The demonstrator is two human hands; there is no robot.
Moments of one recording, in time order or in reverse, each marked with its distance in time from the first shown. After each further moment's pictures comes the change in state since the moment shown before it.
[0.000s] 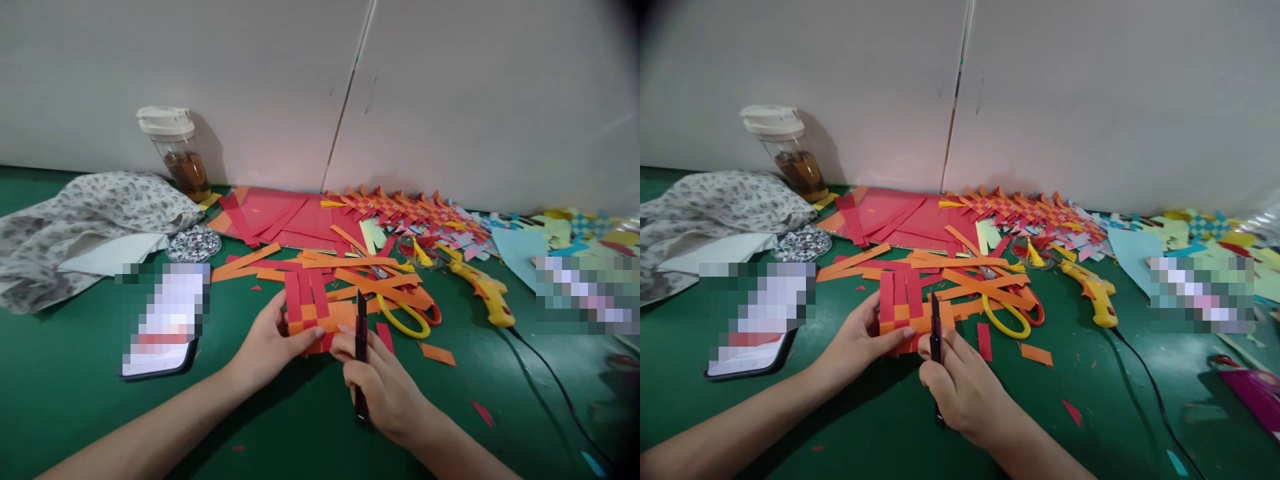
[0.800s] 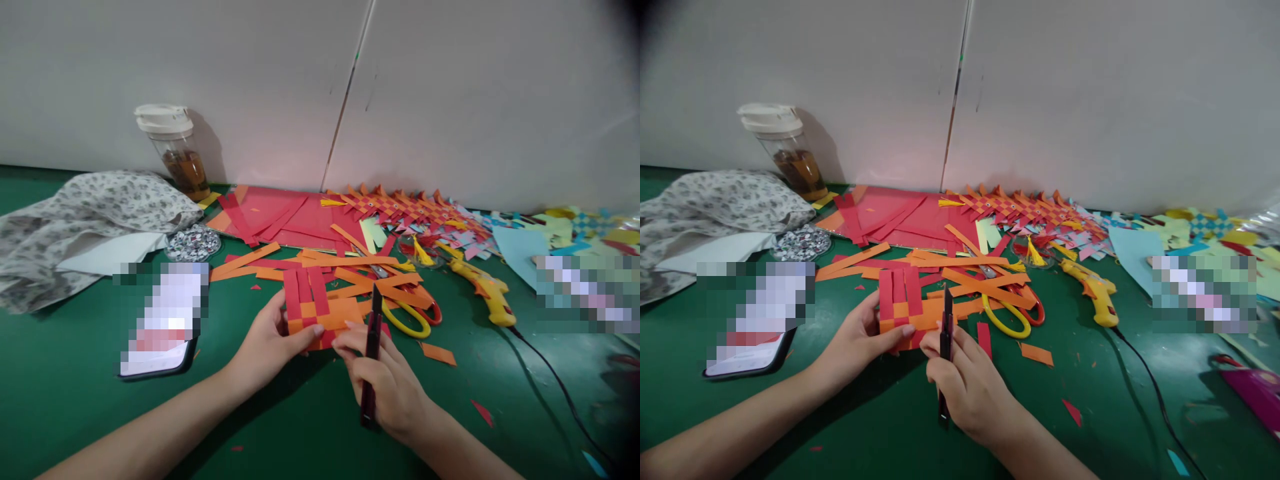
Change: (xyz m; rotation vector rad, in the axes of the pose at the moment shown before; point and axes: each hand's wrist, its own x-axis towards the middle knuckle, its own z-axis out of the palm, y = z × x) left_hand 0.001 -0.002 -0.003 0.026 0.000 -0.005; right_hand -0.023 0.008 0.012 0.113 -0.041 0.105
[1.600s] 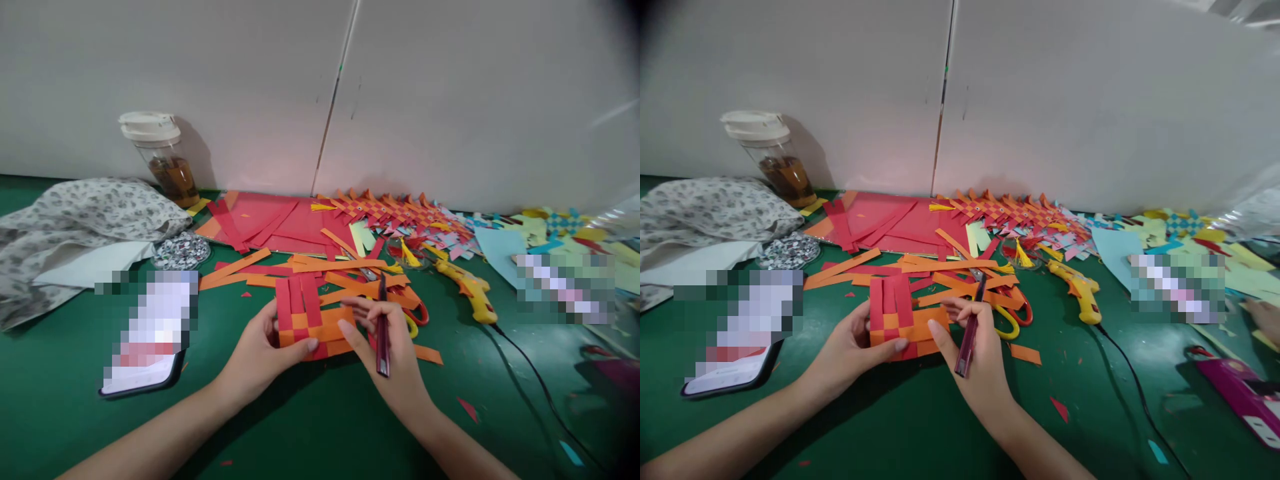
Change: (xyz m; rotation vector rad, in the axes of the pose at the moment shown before) left_hand -0.003 0.003 0.004 -0.013 -0.046 -0.003; right_hand 0.021 0.000 -0.008 0.338 0.374 0.693
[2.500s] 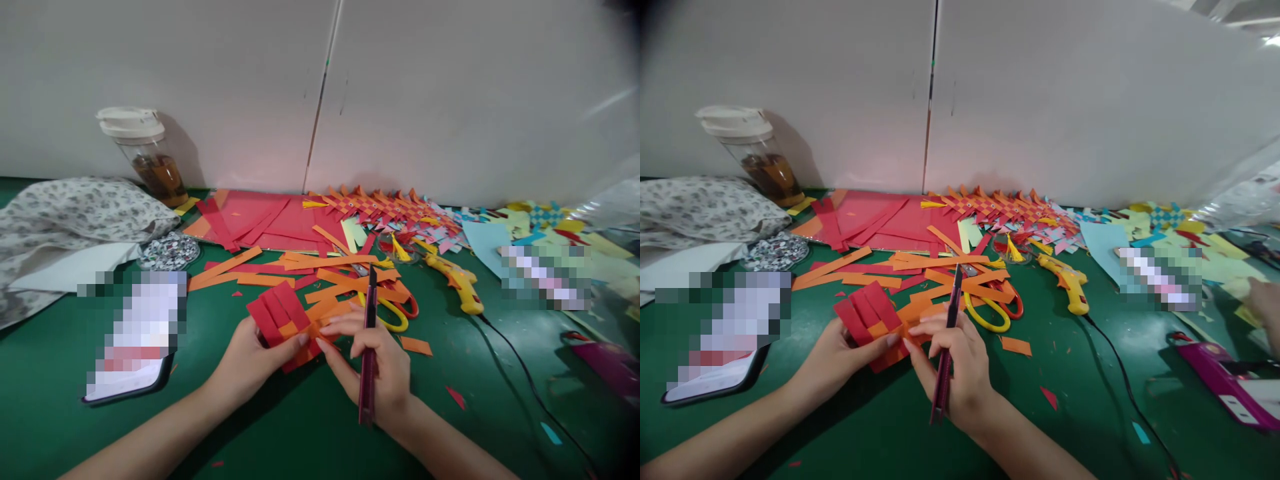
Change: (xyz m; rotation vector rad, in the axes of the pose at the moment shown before) left_hand -0.002 -0.007 -0.003 0.343 0.097 0.005; right_hand -0.012 -0.001 0.005 -0.109 0.030 -0.443
